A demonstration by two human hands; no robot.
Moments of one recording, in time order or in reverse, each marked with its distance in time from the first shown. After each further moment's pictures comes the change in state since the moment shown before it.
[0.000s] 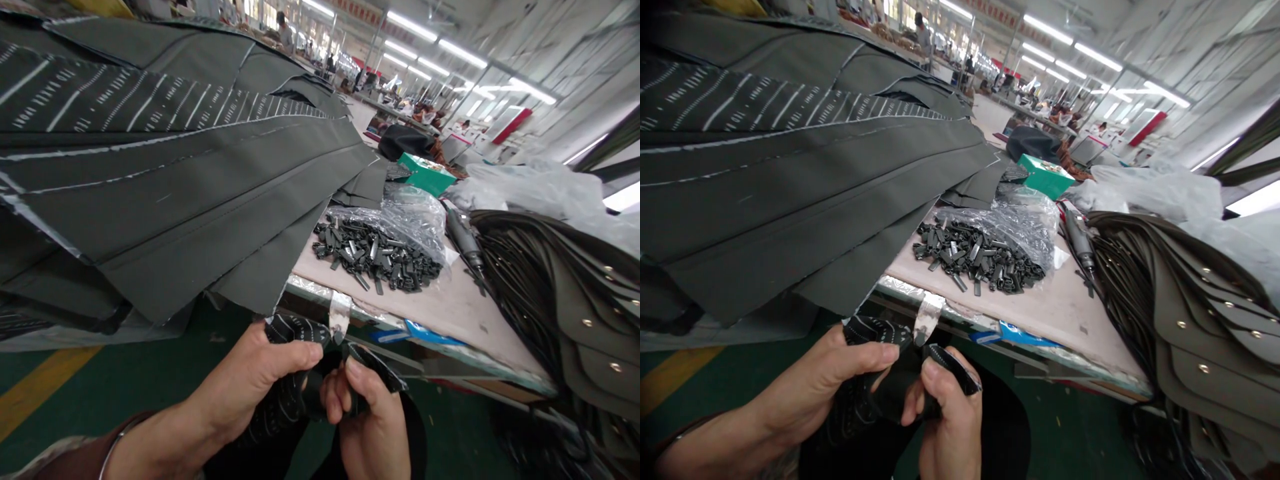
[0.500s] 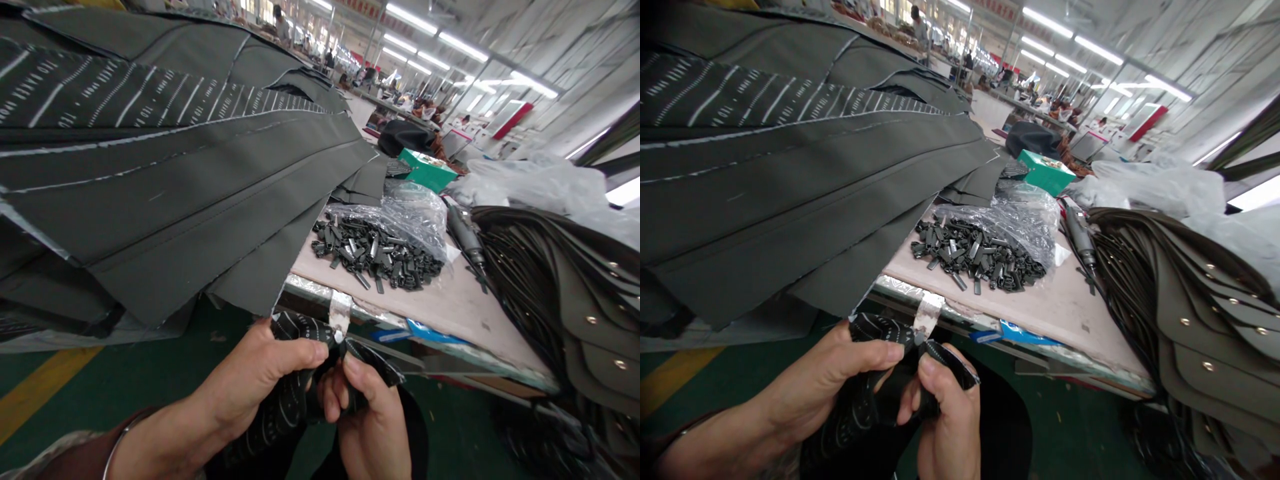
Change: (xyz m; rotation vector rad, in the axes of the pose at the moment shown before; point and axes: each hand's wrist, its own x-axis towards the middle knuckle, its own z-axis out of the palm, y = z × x) left_hand 0.005 0.005 0.007 0.048 -0.187 -0.082; right_hand 0.003 -0.004 0.009 0.008 -0.003 0.017
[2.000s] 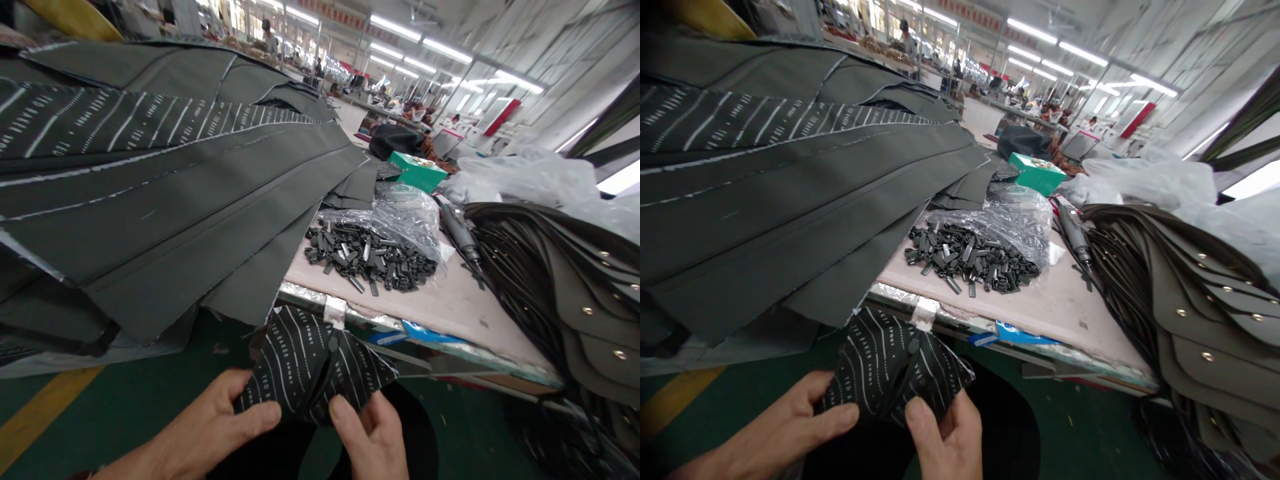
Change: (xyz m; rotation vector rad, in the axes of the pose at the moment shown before) left_hand -0.035 -0.031 -0.052 0.395 0.094 -0.016; right_hand -0.020 0.023 -0.026 -0.248 0.144 -0.152
